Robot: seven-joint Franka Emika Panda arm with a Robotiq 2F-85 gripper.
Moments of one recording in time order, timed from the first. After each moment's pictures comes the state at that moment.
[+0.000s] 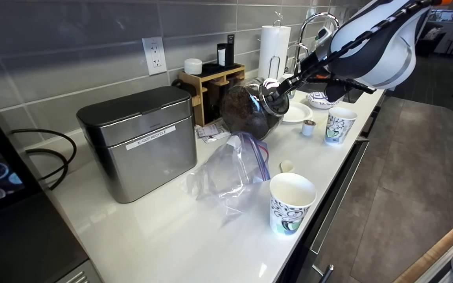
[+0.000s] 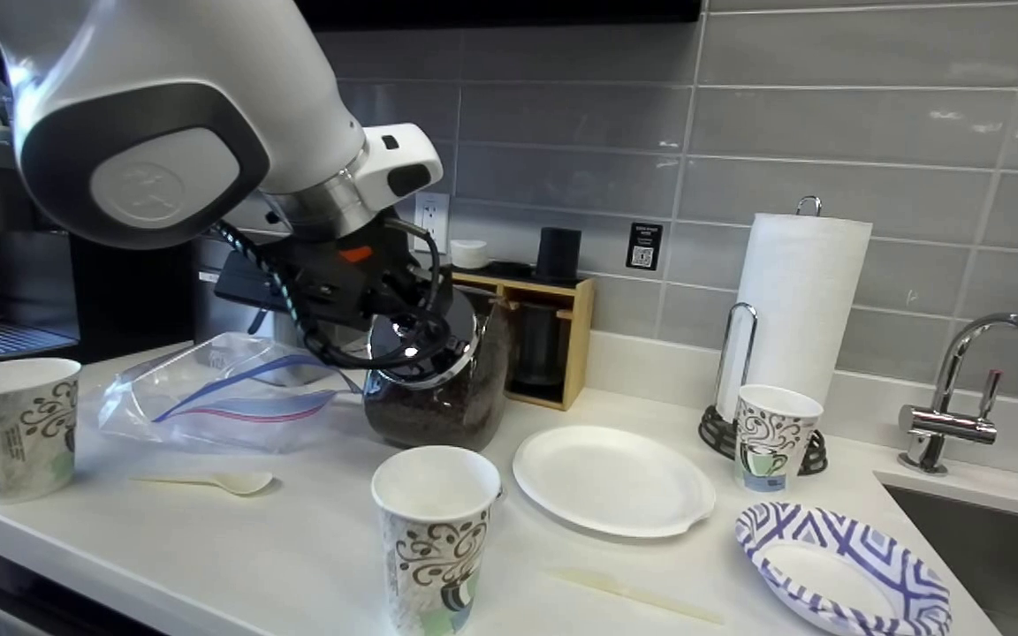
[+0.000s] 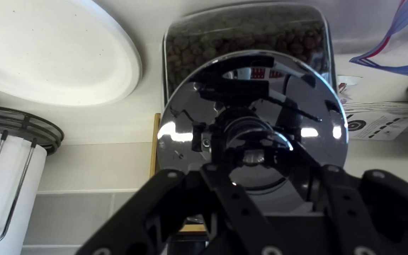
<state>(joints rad) 1.43 -0.17 -1.13 -2.63 0.41 3.36 -0.53</state>
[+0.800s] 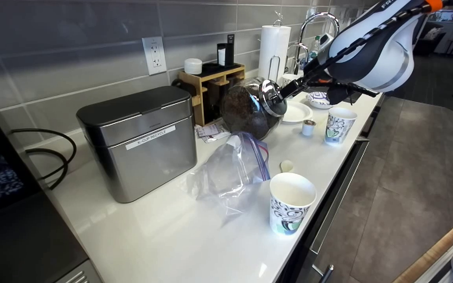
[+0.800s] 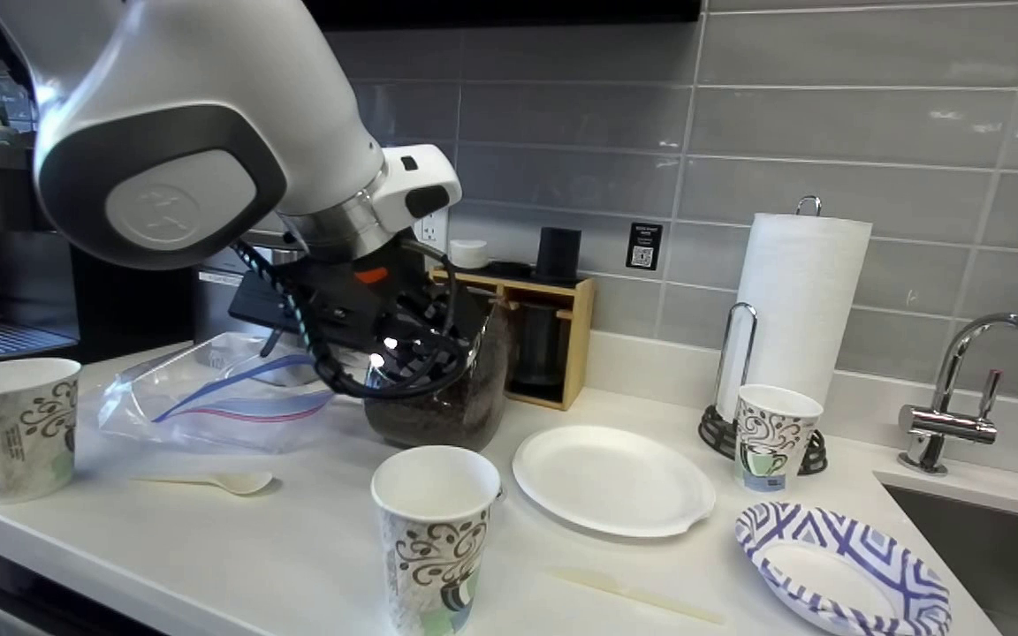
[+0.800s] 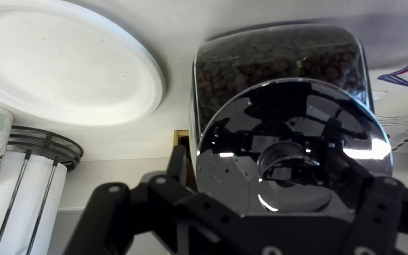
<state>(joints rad) 1.60 -0.16 -1.34 -2.63 0.41 3.36 -0.53</state>
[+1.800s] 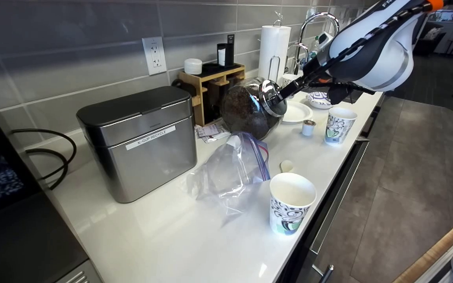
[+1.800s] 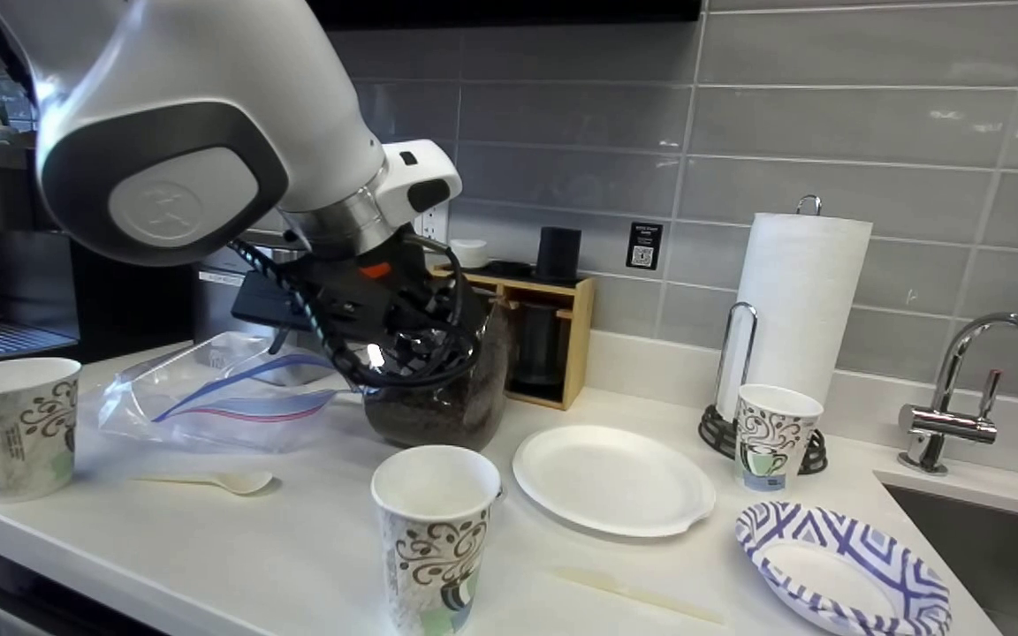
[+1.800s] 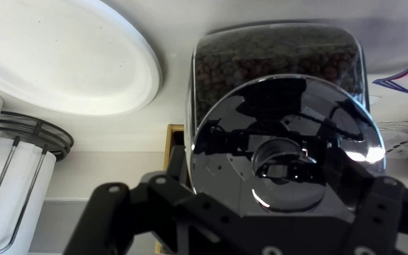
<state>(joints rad) 1.60 -0.17 -1.34 -2.62 0.40 3.36 -0.59</state>
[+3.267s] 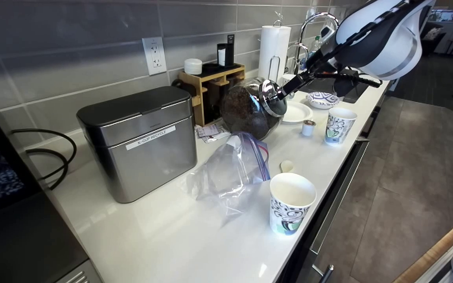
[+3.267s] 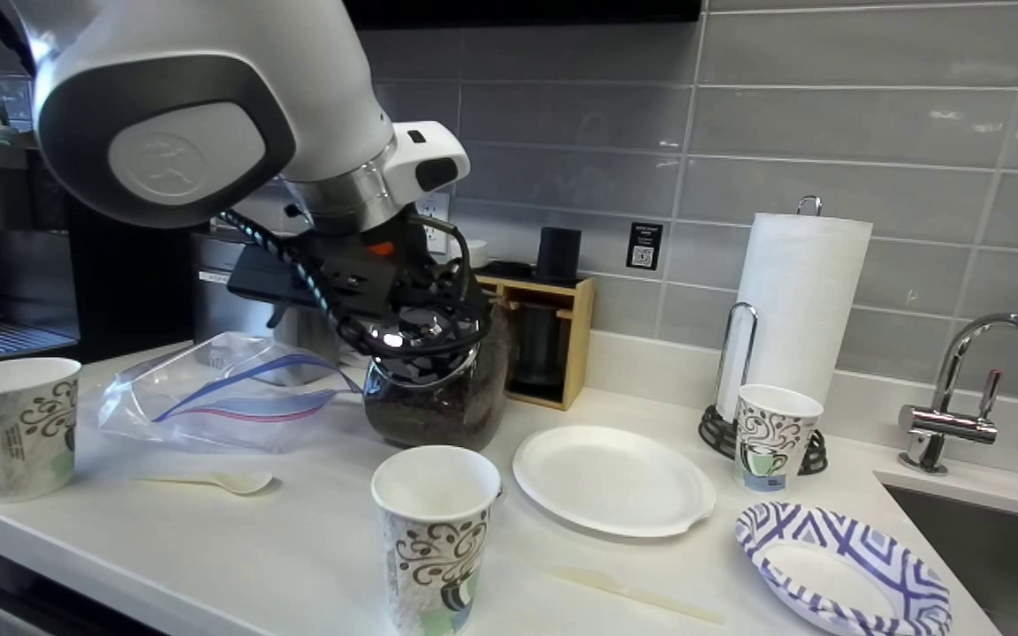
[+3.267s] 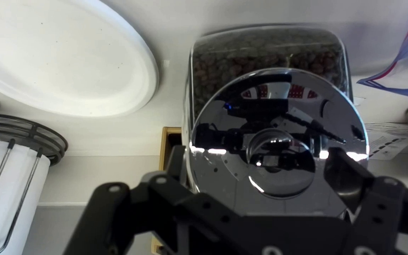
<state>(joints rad) 1.16 -0.18 -0.92 -2.62 0.40 3.23 -0.60</state>
